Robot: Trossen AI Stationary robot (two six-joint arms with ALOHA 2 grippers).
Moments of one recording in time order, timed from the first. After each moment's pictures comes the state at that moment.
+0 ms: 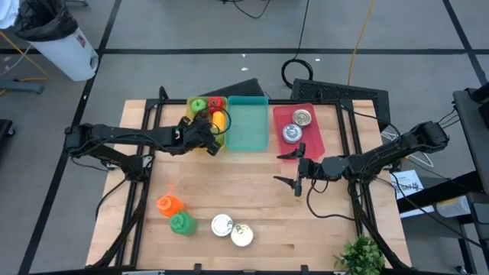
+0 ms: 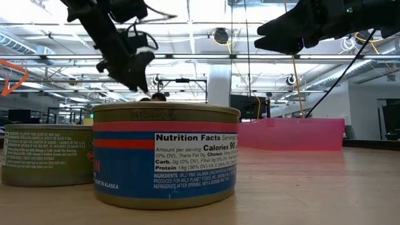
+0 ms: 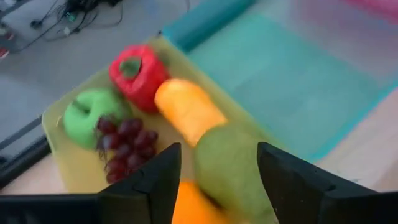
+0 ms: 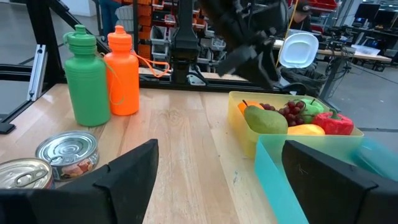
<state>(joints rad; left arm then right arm) 0.16 1.30 0.84 -0.44 -0.60 -0.45 0.27 1.12 0.43 0.56 0.42 -0.04</state>
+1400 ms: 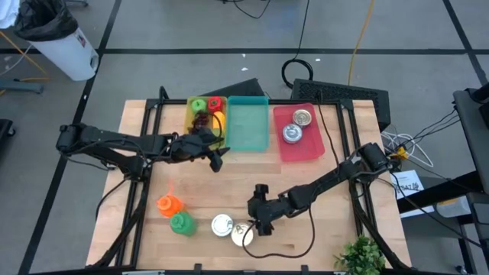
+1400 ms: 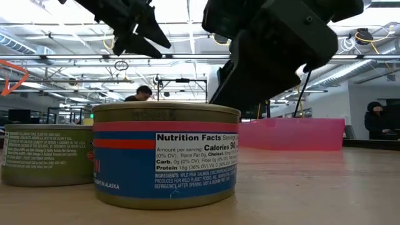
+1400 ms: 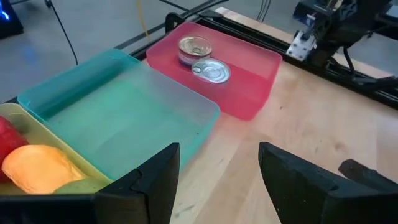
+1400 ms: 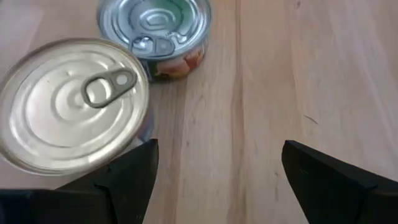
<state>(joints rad) -0.04 1.20 0.84 -0.15 -0.42 -0.42 0.42 1.92 1.16 -0.06 0.26 0.26</state>
